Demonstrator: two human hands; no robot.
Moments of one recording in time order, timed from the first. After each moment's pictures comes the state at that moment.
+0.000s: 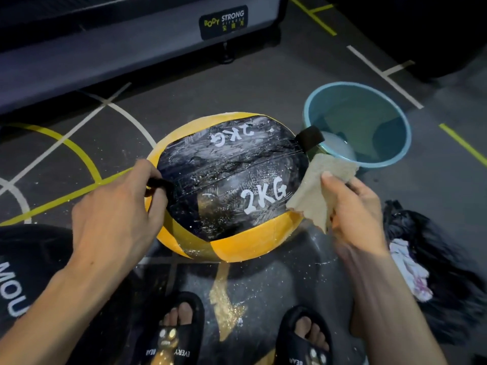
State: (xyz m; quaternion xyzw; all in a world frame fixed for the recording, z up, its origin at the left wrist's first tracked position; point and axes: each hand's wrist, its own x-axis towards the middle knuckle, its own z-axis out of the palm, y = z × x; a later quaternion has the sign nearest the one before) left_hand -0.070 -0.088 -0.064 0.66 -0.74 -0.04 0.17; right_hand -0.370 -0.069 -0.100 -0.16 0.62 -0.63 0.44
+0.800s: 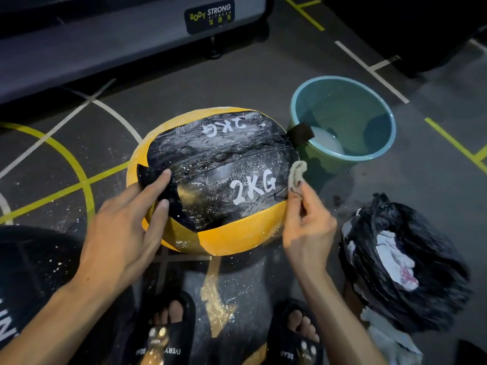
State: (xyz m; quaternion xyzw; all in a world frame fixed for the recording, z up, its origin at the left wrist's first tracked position) left_hand -0.069 -0.071 -0.100 0.59 -0.77 -0.13 0.20; right_hand -0.334 -0.038 -0.145 -0.43 0.76 -0.47 0.12
